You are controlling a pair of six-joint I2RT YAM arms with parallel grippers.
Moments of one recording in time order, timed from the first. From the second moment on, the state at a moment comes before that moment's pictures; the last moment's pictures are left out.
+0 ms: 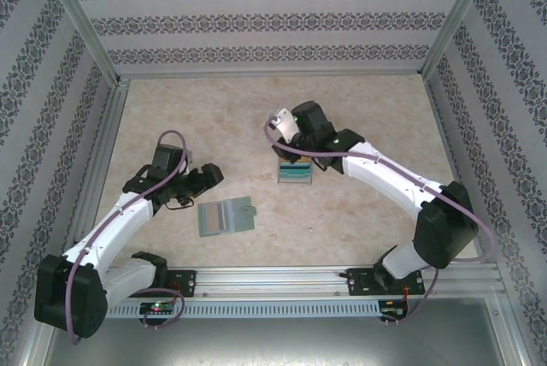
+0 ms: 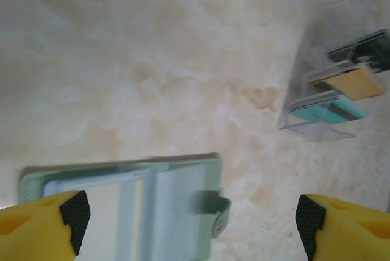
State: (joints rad) left arm -0.23 1.06 0.64 -0.54 0.33 -0.77; right arm 0.67 1.50 1.17 -0.42 -0.12 -0.10
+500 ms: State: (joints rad) left arm -0.23 1.06 0.55 -0.60 0.38 -0.80; right arm 0.92 1.69 1.06 -0.30 -0.17 0.47
